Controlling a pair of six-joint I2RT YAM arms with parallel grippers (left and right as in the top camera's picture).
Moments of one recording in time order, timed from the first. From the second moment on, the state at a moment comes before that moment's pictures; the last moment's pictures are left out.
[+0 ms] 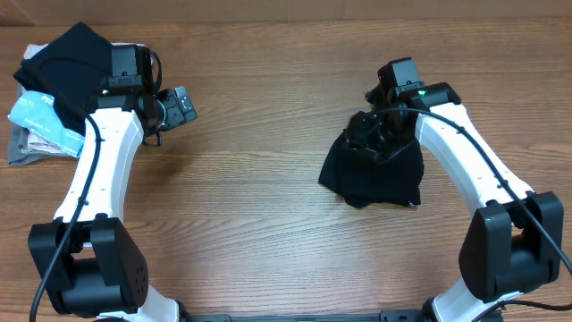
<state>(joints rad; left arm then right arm) 0.06 1.75 1.43 -0.82 -0.02 -0.37 0.23 1.80 1.41 -0.97 -0.43 0.43</state>
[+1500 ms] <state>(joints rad) 0.06 1.75 1.43 -0.82 -0.02 -0.37 0.09 1.81 1.07 -0.35 -0.37 0.26</state>
